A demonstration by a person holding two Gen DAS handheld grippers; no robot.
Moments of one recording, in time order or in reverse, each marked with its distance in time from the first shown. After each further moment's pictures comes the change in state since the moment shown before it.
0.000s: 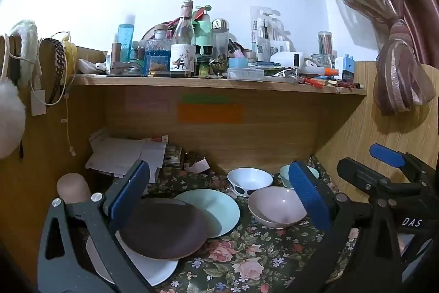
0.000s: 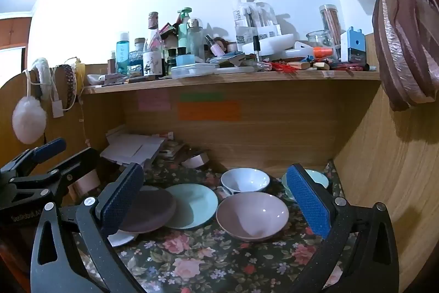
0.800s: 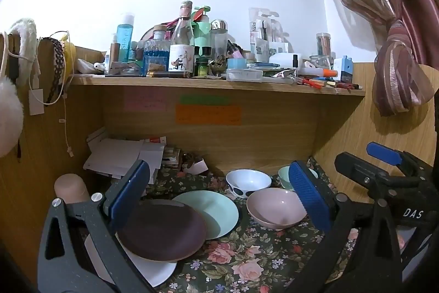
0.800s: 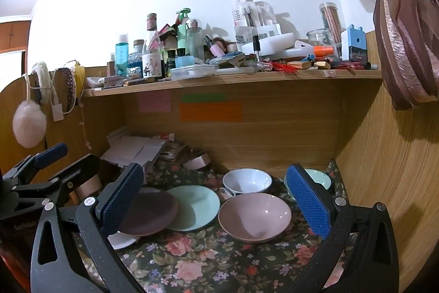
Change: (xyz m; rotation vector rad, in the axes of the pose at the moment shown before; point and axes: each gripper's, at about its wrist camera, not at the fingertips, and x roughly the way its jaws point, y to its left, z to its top) left arm 0.001 -0.001 0.001 -0.015 -0.001 -0.008; right arm 0.002 0.002 0.004 0.008 -0.001 0.001
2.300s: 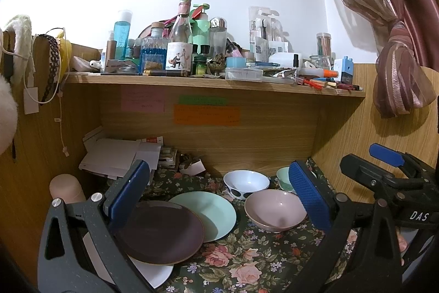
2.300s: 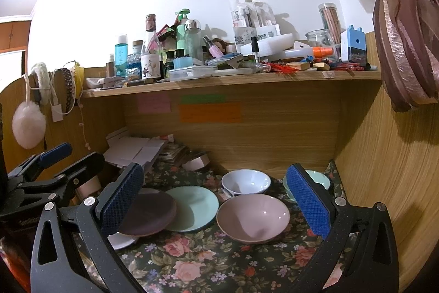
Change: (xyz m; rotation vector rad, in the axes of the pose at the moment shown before) left arm 0.008 -0.004 -0.001 -0.004 -0.003 -0.005; right arm 0.000 -0.003 0.001 0.008 -0.005 0.002
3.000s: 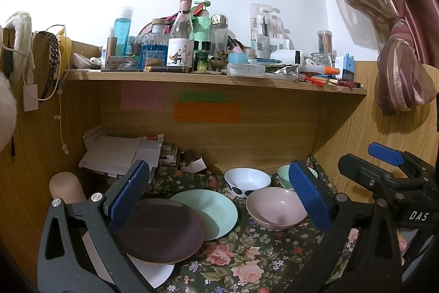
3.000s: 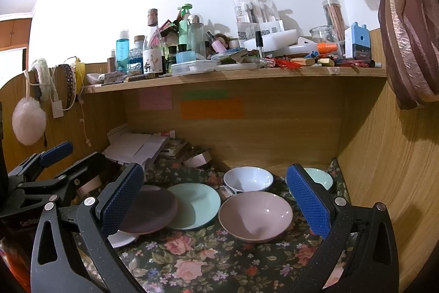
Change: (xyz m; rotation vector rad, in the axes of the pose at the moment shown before) left arm 0.006 0.007 -0.007 -0.009 0.011 -0.001; right arm 0.008 0.003 -0.006 -0.005 0.021 0.006
